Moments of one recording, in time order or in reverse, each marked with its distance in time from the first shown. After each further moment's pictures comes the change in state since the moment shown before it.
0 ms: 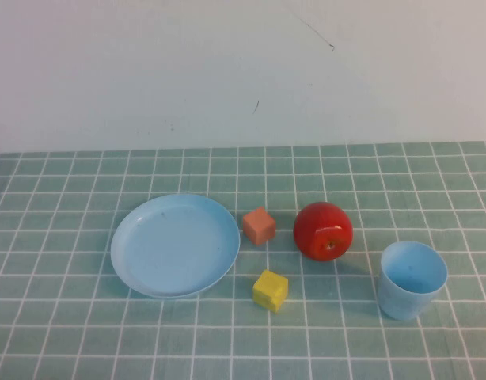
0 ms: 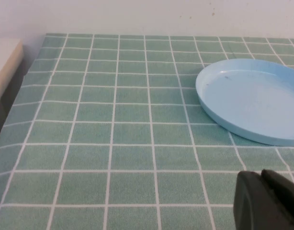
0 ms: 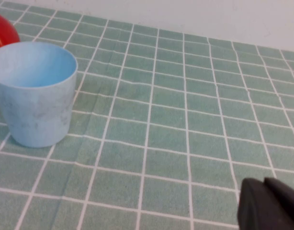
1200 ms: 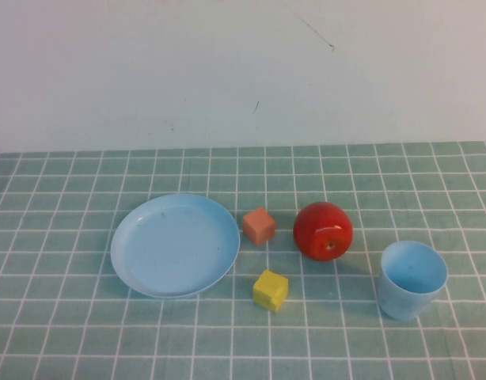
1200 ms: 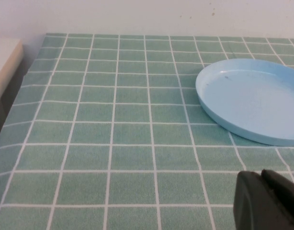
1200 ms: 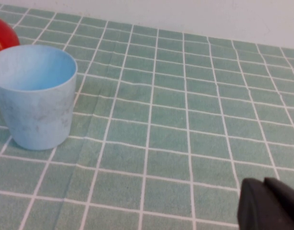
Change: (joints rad) right arm 0.000 -0.001 0.000 0.000 0.000 0.020; left arm 0.000 0.000 0.000 0.000 0.000 -0.002
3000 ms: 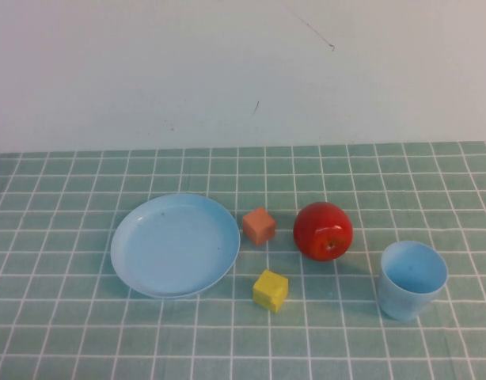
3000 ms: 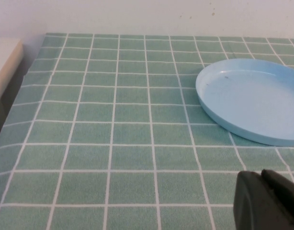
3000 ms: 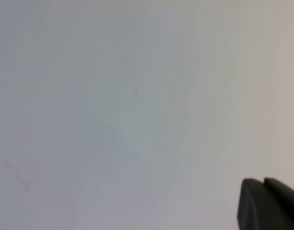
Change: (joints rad) right arm 0.000 0.308 -0.856 -0.011 0.005 -0.105; left arm 0.000 0.000 0.000 0.000 0.000 0.000
